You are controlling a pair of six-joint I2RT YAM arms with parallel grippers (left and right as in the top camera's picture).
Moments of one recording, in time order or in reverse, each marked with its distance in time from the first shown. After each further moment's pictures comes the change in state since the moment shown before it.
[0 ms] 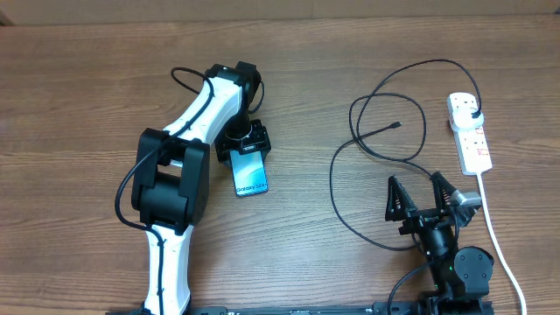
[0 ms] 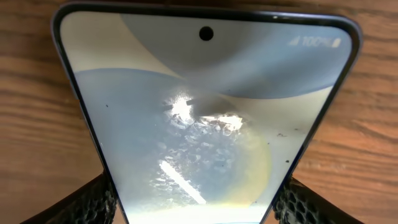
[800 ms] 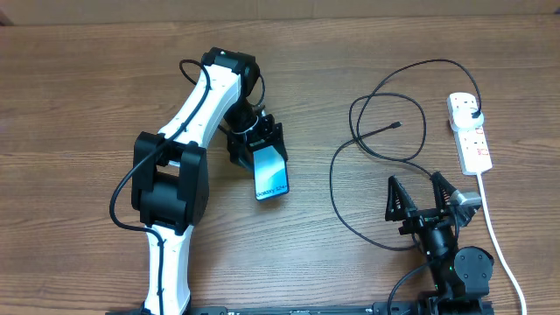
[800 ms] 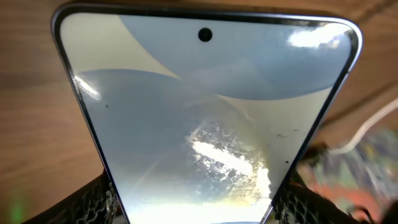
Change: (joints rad) left arm 0.000 0.000 0.140 -0.283 0.409 0.188; right arm 0.000 0.000 0.000 0.000 0.000 0.000
